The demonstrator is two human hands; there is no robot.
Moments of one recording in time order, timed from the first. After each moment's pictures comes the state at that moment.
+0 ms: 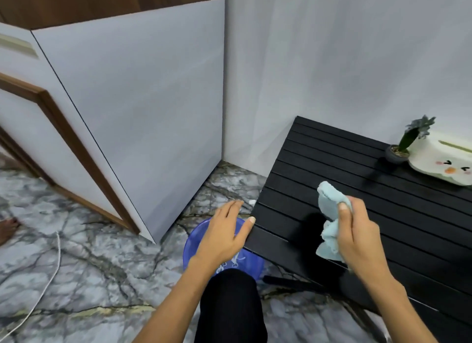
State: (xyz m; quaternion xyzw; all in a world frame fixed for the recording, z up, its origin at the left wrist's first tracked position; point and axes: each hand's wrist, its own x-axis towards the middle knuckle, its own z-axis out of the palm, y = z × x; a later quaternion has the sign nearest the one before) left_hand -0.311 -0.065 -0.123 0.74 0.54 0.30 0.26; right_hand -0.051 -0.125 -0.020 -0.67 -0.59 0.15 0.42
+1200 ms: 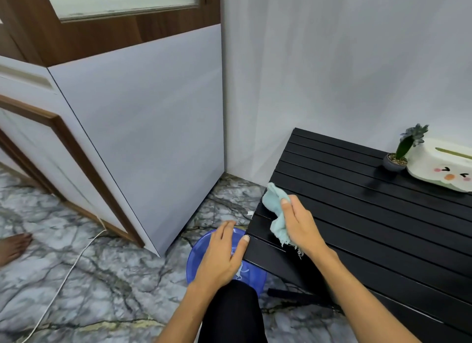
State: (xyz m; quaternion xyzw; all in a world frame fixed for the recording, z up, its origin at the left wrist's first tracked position) left_hand -0.309 -0.091 -0.126 0.69 0.59 0.28 0.32; right_hand -0.093 -0.047 -0.071 -0.62 -0.62 0.30 0.38
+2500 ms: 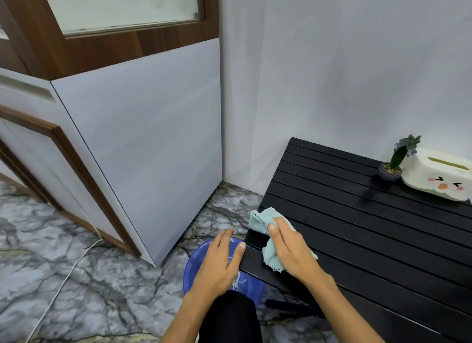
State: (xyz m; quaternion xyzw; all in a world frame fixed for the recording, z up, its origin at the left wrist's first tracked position) left_hand -0.309 -0.090 -0.118 0.67 0.59 0.29 0.34; right_hand -0.103 -0.076 -0.077 -0.57 -0.71 0.26 0.33
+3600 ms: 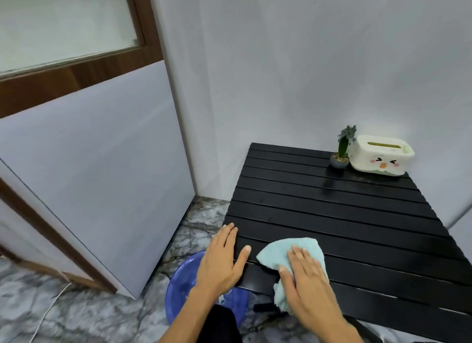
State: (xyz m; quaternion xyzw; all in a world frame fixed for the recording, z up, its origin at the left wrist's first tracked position) left_hand -0.247 -0.069 -0.103 0.81 0.52 0.20 0.18; right_hand -0.053 -0.179 -0.076 -0.76 -0.62 0.14 0.16
